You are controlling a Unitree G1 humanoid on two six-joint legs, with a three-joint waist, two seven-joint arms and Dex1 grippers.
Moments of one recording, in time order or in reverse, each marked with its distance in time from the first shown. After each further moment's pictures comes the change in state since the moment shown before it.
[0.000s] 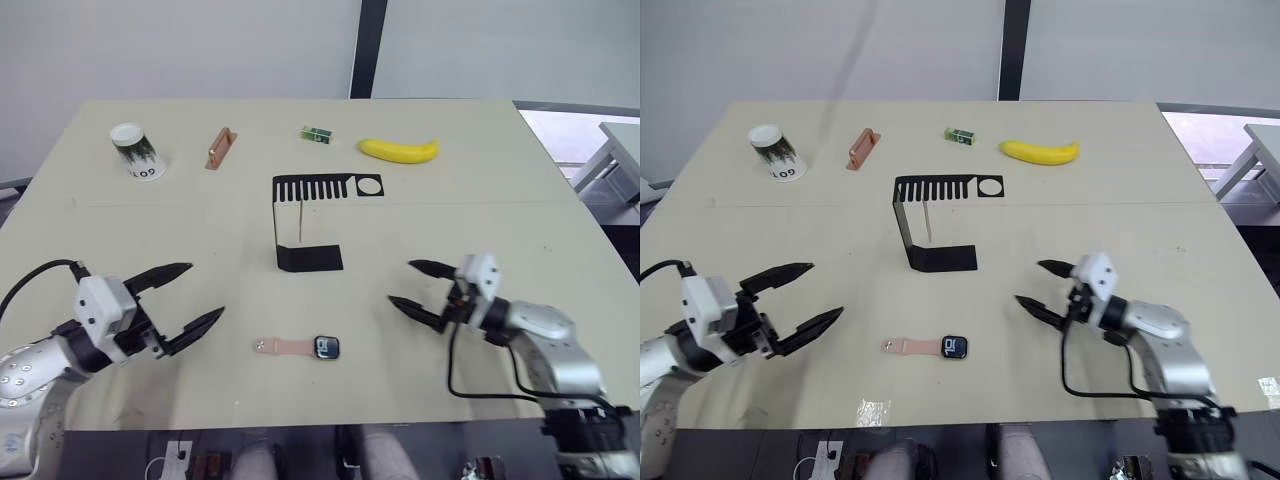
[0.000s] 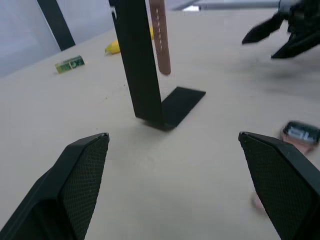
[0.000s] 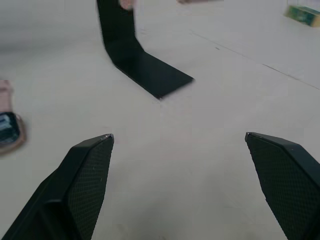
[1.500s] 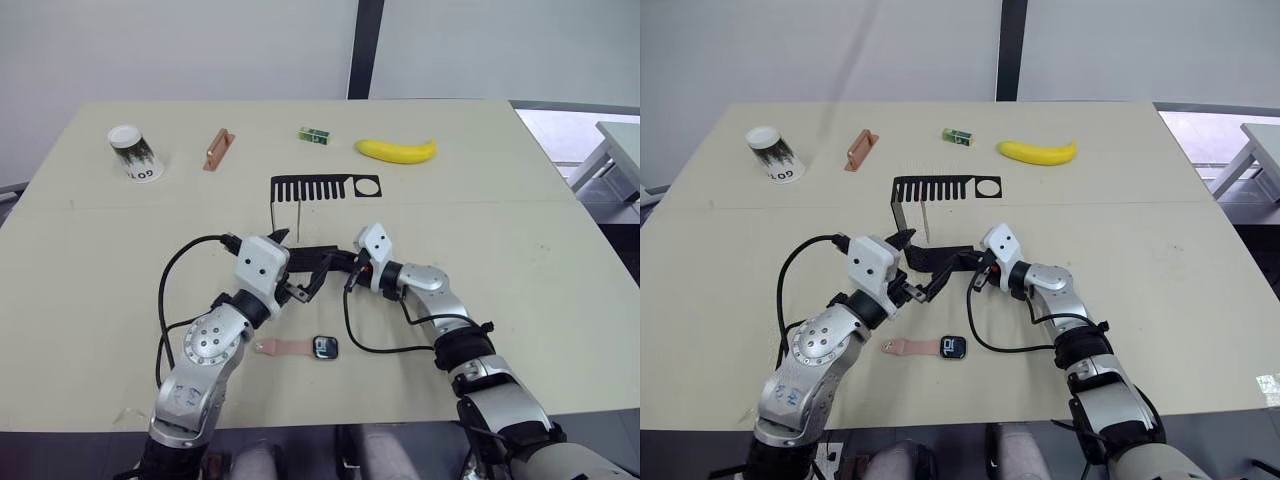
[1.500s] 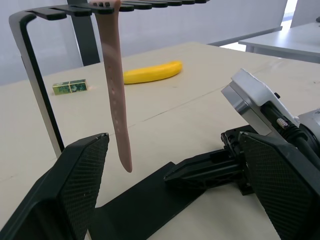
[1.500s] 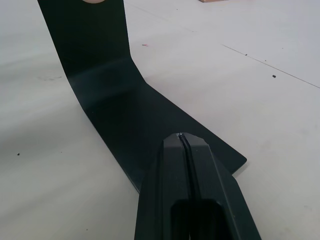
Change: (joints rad) left arm -0.296 -0.404 -0.547 -0.051 0.399 0.254 0.600; right arm -0.432 0.312 0.139 0.697 -0.256 -0.244 -0.147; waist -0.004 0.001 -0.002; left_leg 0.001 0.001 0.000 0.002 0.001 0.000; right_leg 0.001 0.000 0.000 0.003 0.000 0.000
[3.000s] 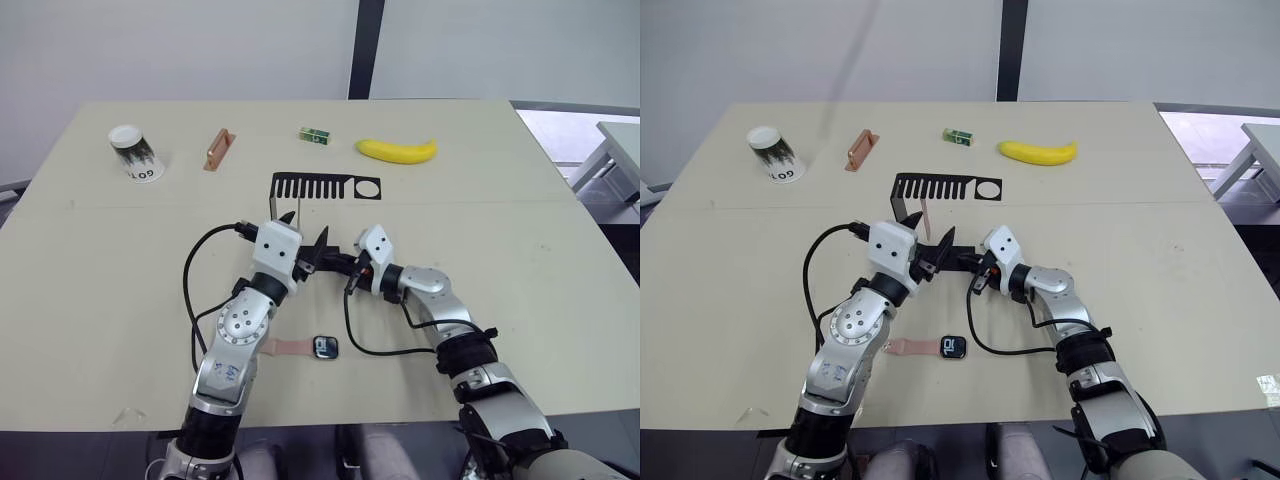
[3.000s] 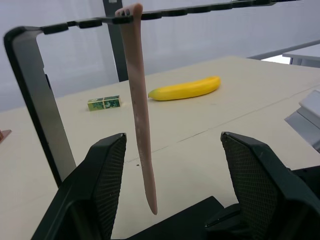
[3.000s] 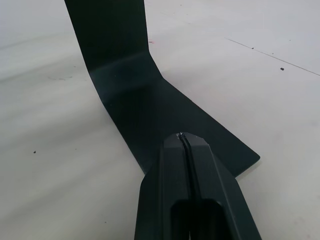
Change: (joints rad) left arm -0.131 -0.149 -0.022 0.259 0.171 -0.190 0.127; right arm 0.046 -0.003 0.004 -0.104 0.005 0.089 0.001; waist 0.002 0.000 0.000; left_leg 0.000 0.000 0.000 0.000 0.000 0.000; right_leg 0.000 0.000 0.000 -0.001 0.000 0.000
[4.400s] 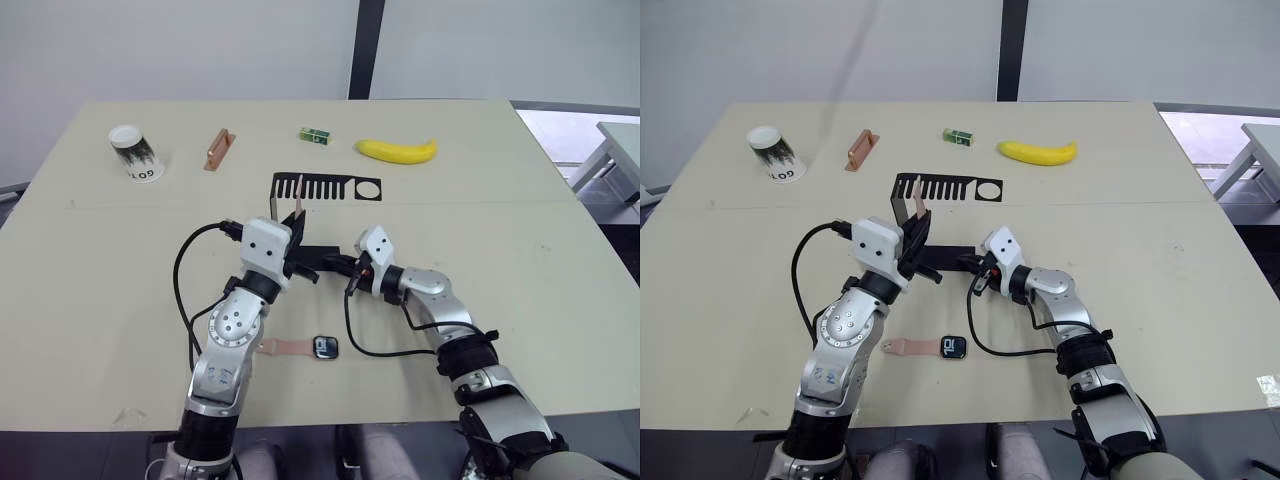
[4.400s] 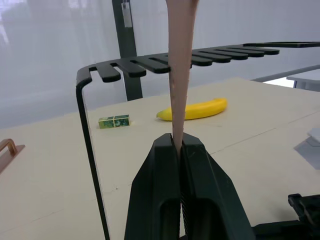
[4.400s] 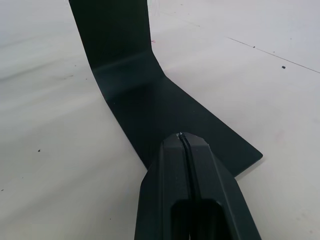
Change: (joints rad) left arm 0.040 0.001 0.038 -0.058 -0.039 -0.083 -0.033; right arm 0.014 0.000 -0.001 -0.020 0.000 0.015 0.000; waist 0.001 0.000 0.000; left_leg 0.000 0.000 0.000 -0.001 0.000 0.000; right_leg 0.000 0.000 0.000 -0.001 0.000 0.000
